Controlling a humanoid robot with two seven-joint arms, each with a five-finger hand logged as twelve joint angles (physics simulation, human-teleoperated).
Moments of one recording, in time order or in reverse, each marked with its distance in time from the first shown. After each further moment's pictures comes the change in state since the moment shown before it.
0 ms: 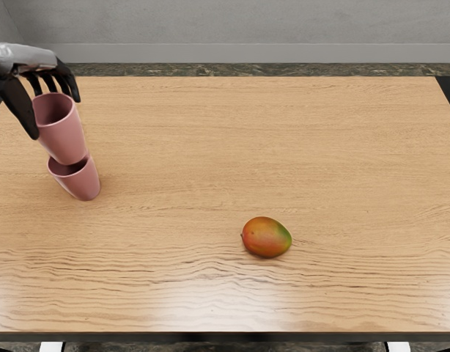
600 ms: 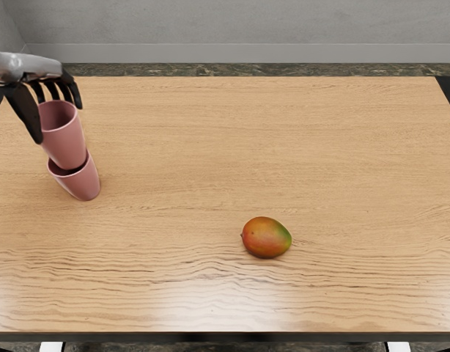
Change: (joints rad) left arm 0.037 -0.059 0.007 0.062 0.059 0.001 0.000; right arm 0.001 0.000 0.000 -0.007 0.000 0.000 0.000
